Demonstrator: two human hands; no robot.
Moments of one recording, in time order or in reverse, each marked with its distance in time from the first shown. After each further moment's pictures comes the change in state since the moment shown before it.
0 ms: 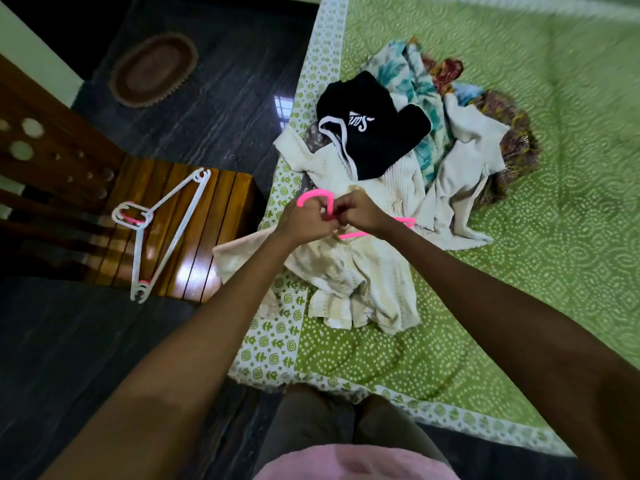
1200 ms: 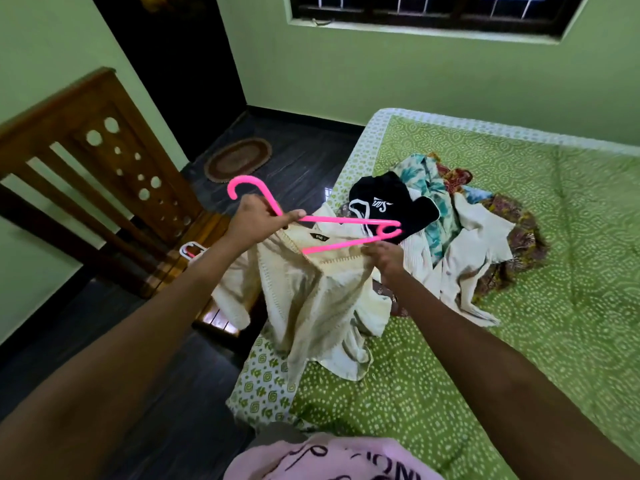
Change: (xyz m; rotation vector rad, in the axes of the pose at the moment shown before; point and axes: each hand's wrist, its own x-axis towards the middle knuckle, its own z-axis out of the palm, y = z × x) left_hand -0.106 0.035 -0.122 -0.031 0.587 0.161; right_hand -0.049 -0.006 -0.023 0.603 0.440 0.113
